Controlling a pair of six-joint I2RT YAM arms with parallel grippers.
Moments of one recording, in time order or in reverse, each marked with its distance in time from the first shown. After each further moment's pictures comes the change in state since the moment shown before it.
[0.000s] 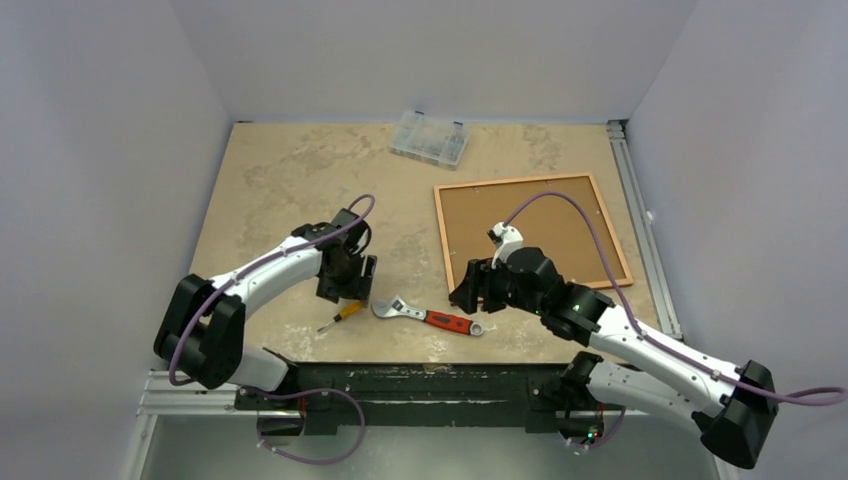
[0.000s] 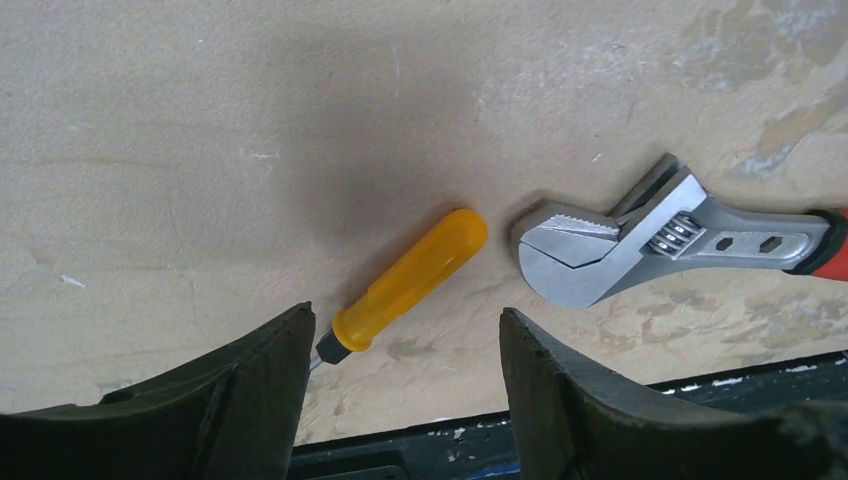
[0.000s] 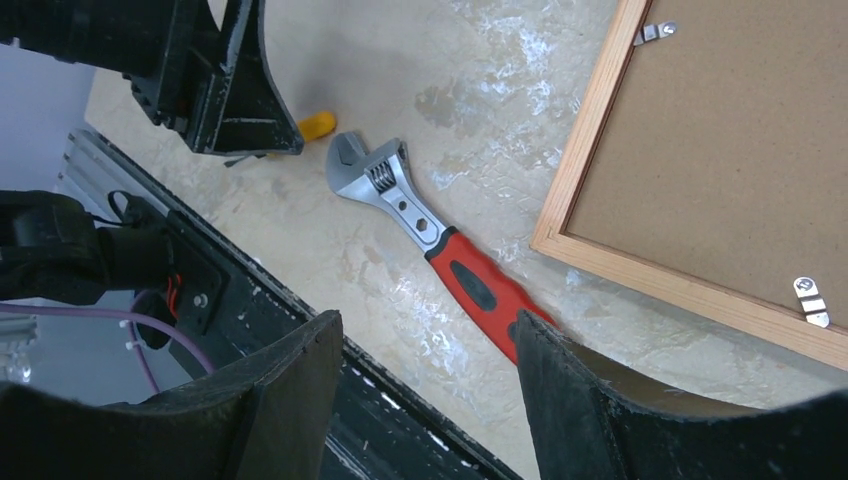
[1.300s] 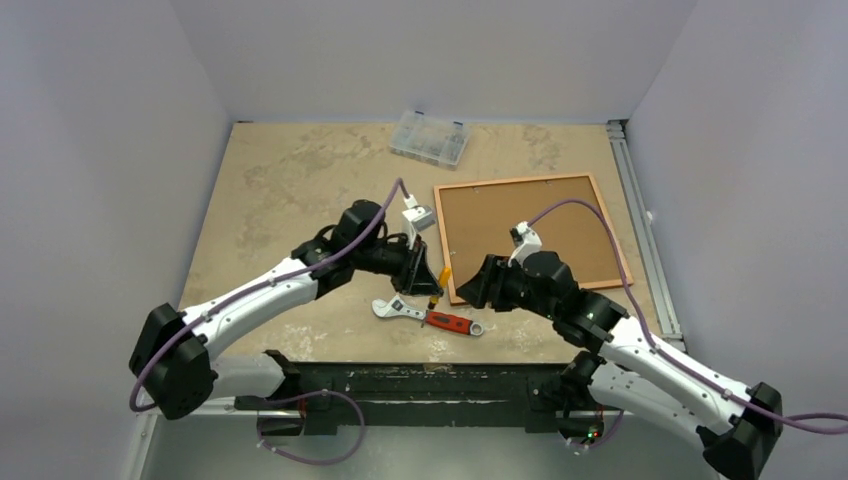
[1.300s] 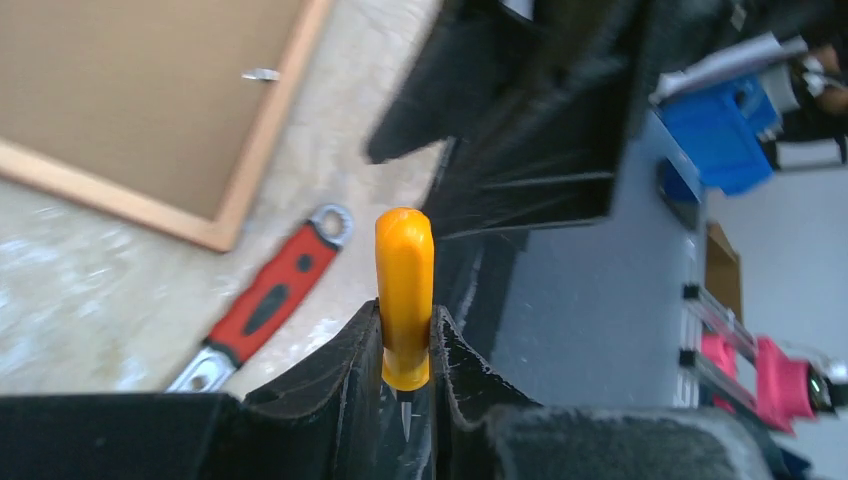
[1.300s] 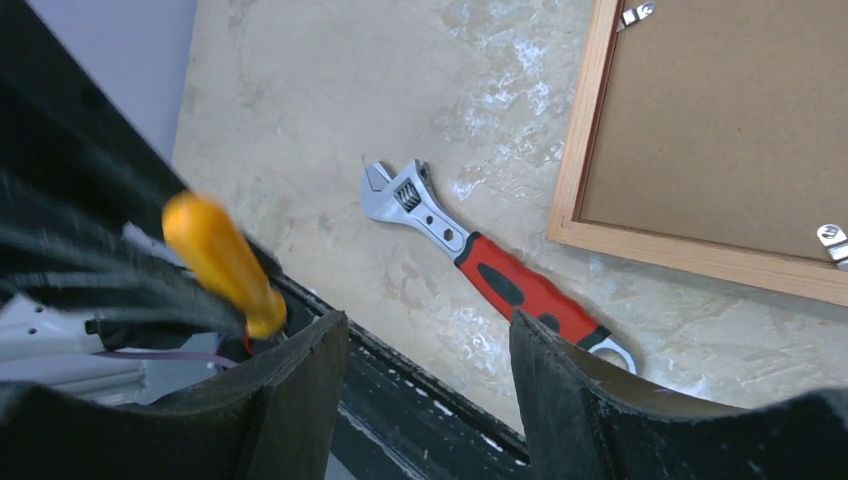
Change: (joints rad) left arm -0.190 -0.225 -0.005 0.607 0.629 0.002; right arm -0.021 -0.148 -0.050 -0.031 0.051 0.172
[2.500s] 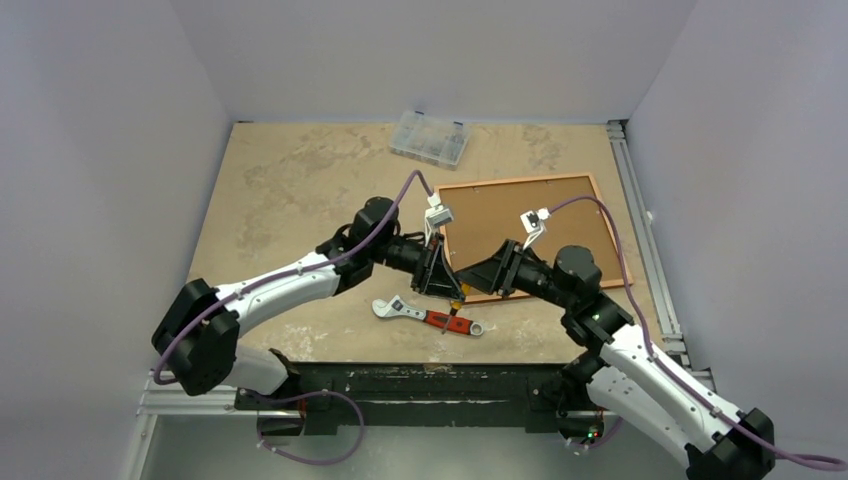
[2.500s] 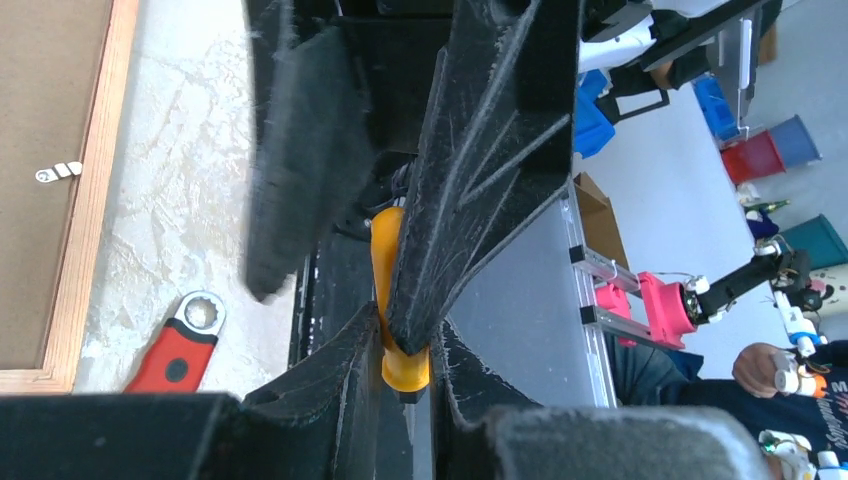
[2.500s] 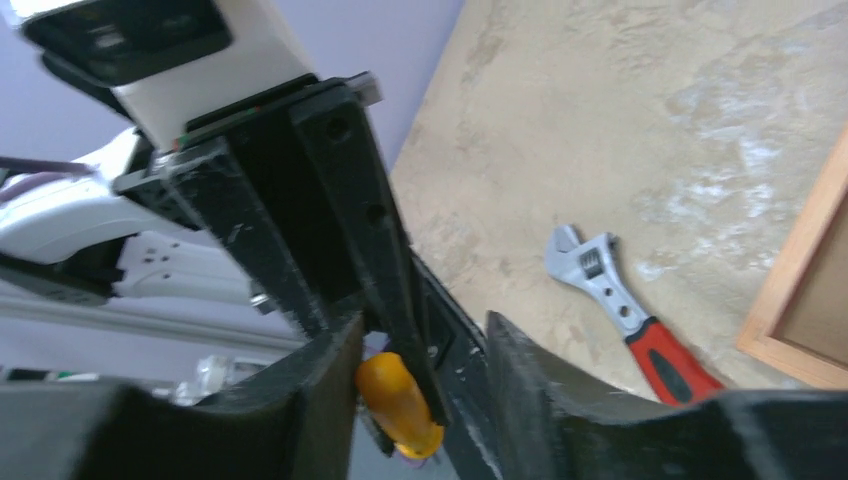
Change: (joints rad) left arm -0.089 0.194 0.018 0.398 0.317 -0.164; right arm -0.240 -0.022 -0.084 0.415 -0.475 0.126
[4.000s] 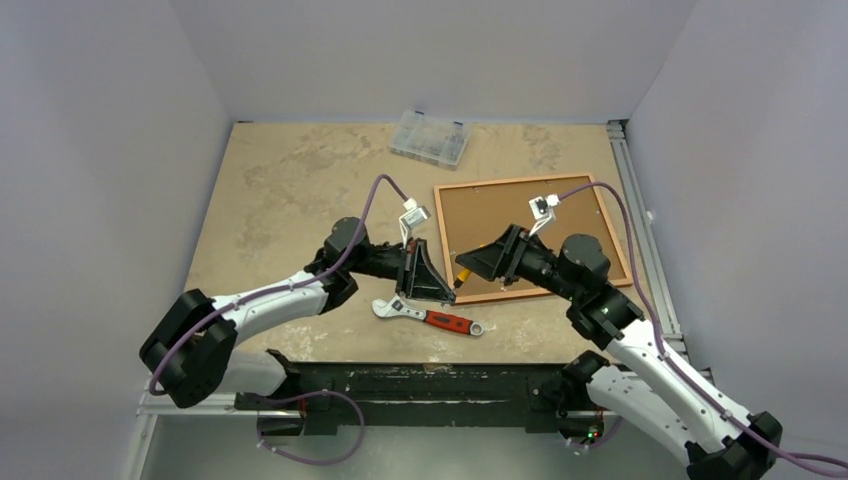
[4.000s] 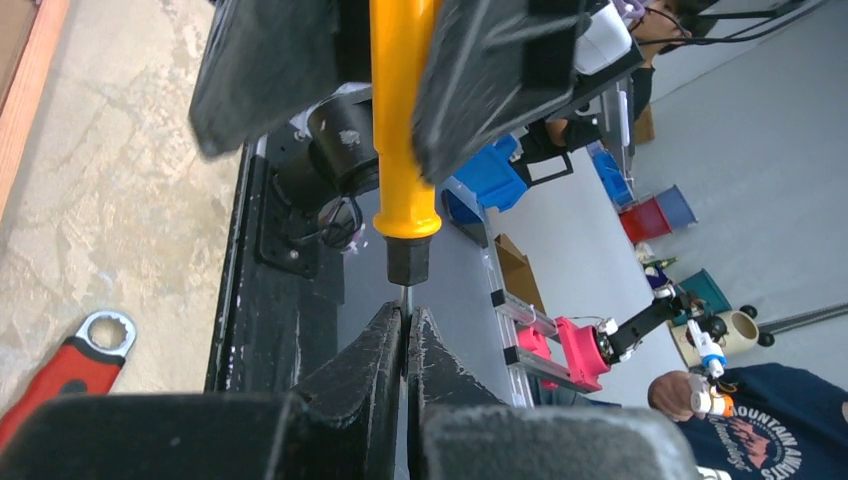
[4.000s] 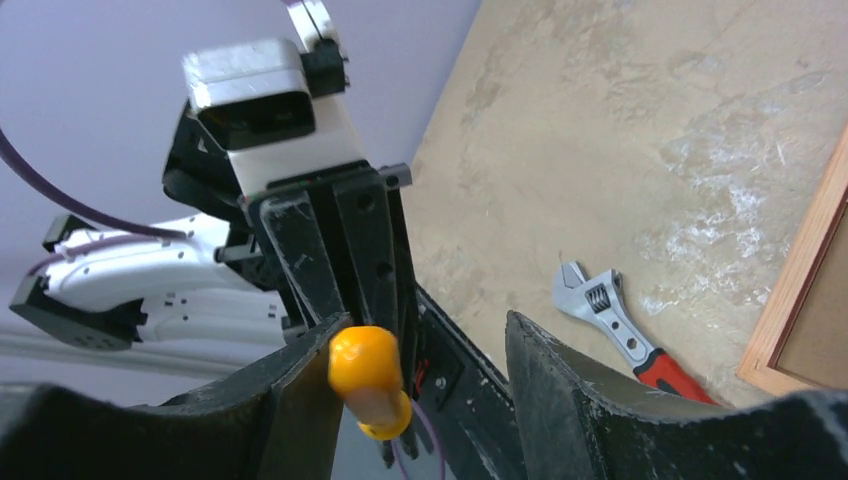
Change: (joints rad) left arm 0.043 -0.081 -0.240 0.471 0.034 -0.388; right arm 0.007 -0.003 0.129 -0.081 0.106 0.012
